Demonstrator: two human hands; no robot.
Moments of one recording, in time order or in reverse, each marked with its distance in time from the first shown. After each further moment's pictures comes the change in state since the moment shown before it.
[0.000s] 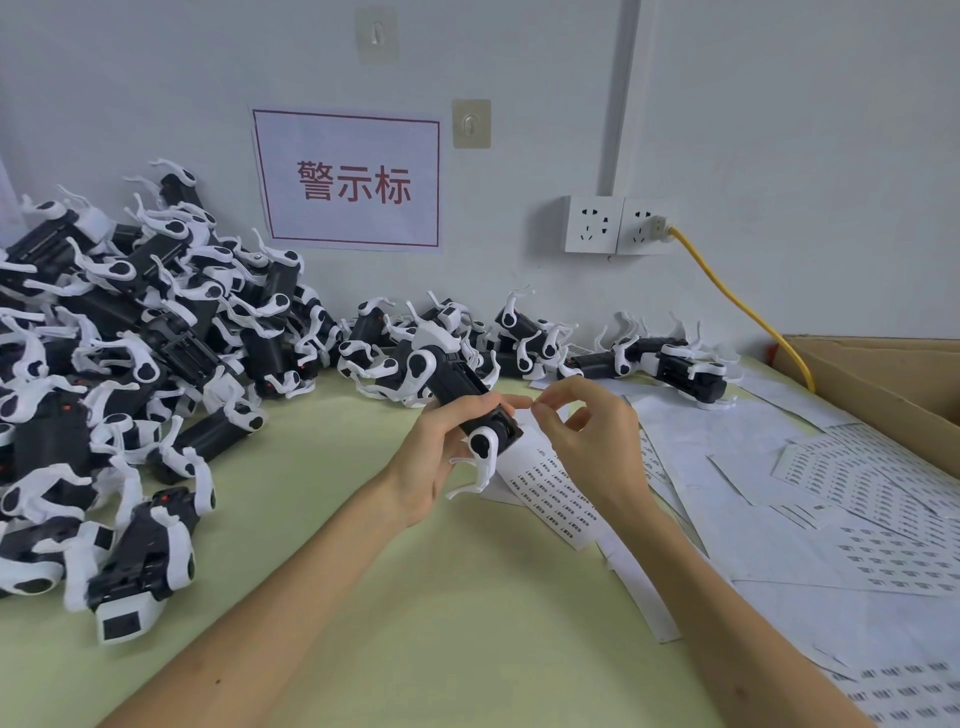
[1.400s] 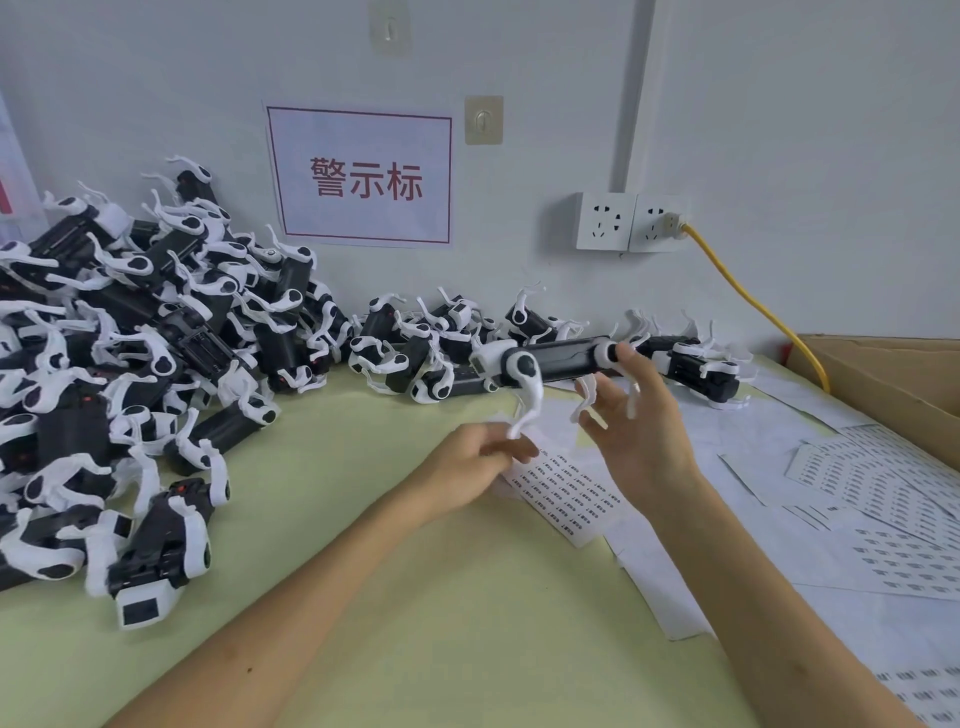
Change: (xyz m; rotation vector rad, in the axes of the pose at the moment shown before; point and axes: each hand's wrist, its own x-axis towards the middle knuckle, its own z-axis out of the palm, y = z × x) left_hand 0.012 -0.031 -0.007 0.622 -0.036 -0.058; right_hand 0.011 -0.014 -0.026 0.931 -0.091 0.506
